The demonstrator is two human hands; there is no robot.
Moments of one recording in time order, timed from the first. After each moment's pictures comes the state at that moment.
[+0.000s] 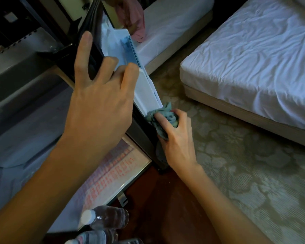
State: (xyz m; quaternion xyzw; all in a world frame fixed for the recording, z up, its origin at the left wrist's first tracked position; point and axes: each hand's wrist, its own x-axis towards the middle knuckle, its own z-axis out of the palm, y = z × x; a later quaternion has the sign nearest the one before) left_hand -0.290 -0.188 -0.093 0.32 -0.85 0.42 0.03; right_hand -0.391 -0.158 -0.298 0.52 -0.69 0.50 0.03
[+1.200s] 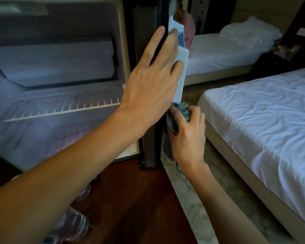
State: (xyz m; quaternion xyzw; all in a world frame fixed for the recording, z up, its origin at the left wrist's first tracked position) left_hand -0.308 -0.185 -0.173 0.39 -0.78 0.45 0.19; right_hand -0.425 -0.166 -0.310 0.65 -0.63 0.41 0.13
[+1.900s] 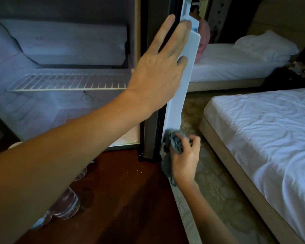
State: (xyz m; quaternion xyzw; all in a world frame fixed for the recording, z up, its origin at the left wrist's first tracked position) left_hand -0.308 -0.190 -0.195 0.41 -0.75 0.48 0.19; right_hand -0.431 -0.149 -0.420 0.59 -0.63 0.50 0.00
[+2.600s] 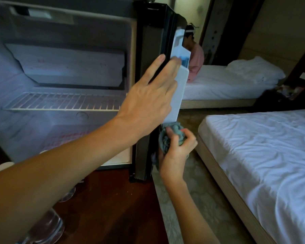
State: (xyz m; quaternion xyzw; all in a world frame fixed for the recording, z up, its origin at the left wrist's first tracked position) left_hand -0.310 -0.183 -0.183 0.41 -0.74 0.49 0.20; right_hand -0.417 -0.176 -0.342 0.61 -0.56 0.56 0.02
